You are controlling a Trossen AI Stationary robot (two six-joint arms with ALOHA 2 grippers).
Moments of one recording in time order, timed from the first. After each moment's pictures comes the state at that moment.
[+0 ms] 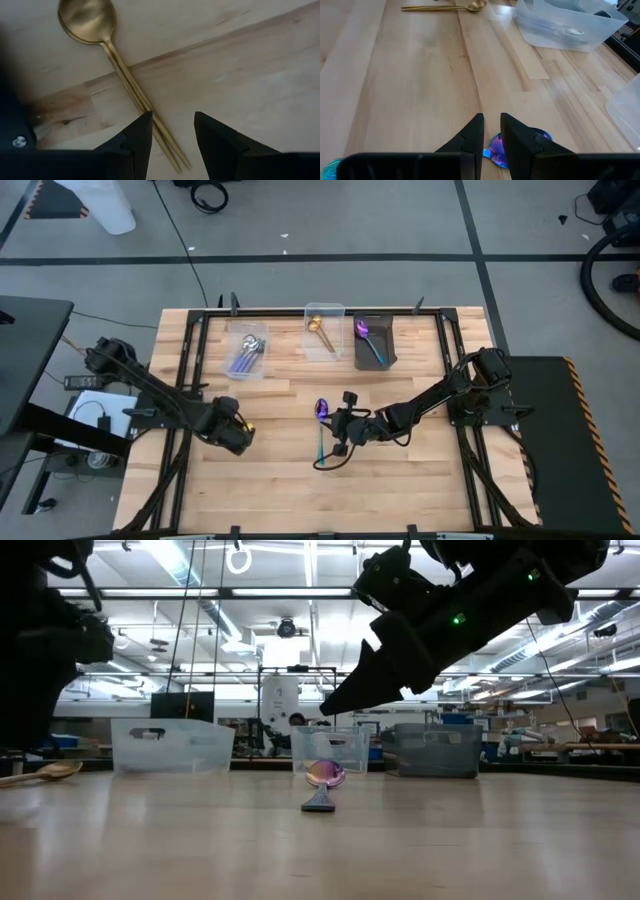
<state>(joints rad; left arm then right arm) -0.53 1.34 0.72 -0.93 -0.19 -1.77 0.33 1.84 0.88 0.37 0.58 0.11</state>
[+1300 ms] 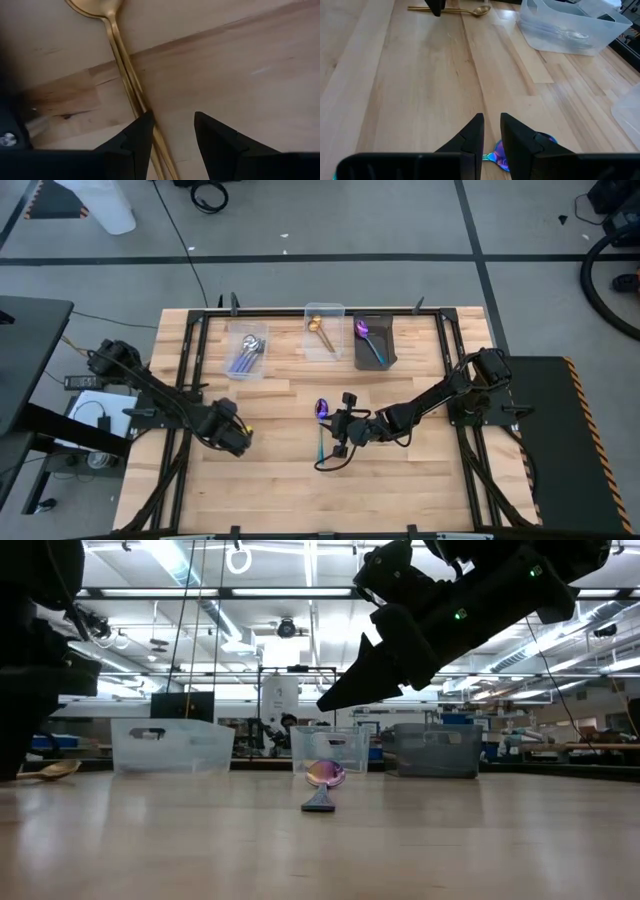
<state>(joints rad) -0.54 1.39 0.64 -0.85 -0.13 -1.81 0.33 1.84 0.88 0.39 0.57 0.11</state>
